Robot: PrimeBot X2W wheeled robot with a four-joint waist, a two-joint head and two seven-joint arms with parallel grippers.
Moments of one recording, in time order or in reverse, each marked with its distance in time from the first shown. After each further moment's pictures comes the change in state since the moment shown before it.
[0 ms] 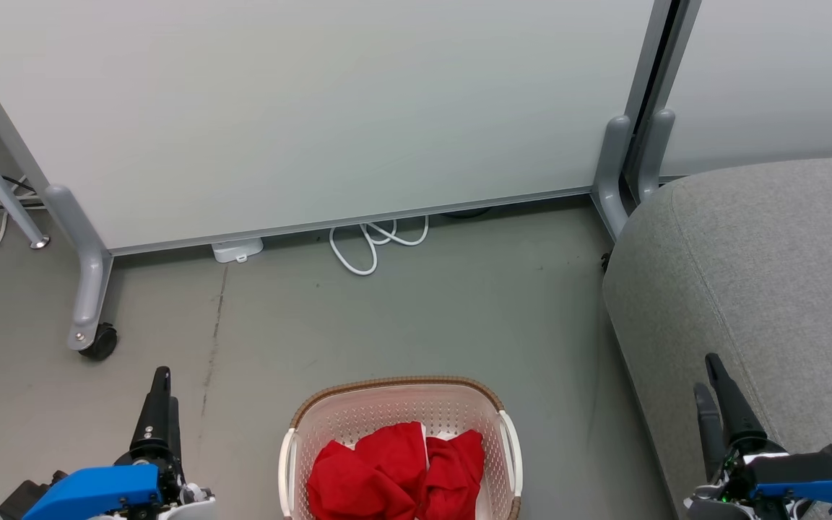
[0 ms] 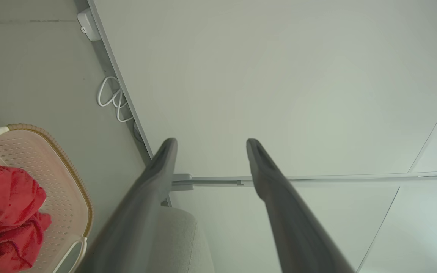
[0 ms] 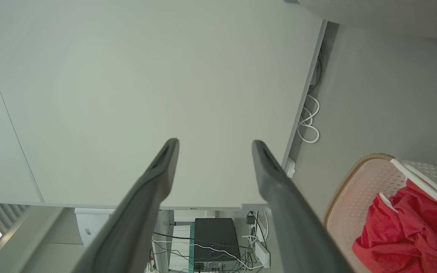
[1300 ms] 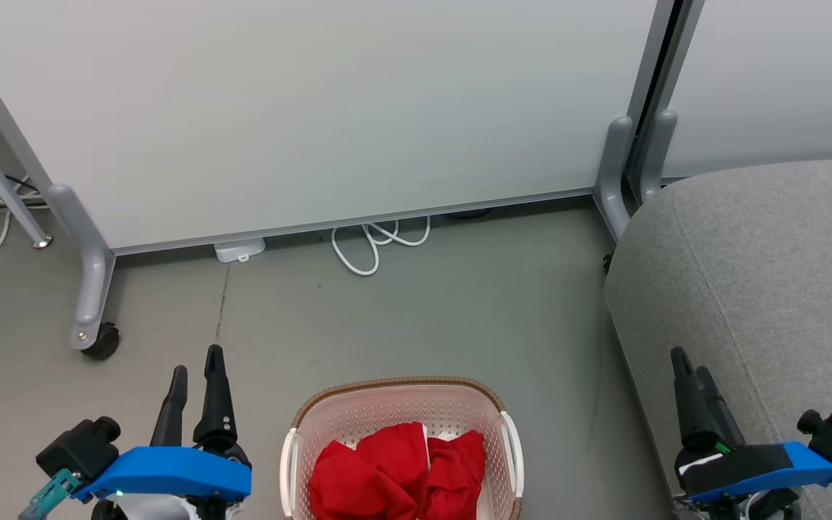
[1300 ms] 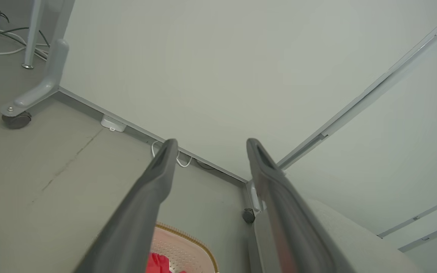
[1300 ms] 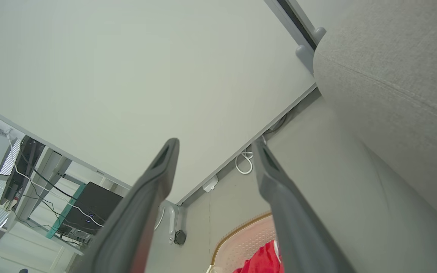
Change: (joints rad) left arm 0.000 0.005 -0.119 -0.057 0.788 0.040 -0.144; right arm -0.009 -0.001 0.055 -0.010 -0.662 0.000 -0.144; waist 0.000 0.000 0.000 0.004
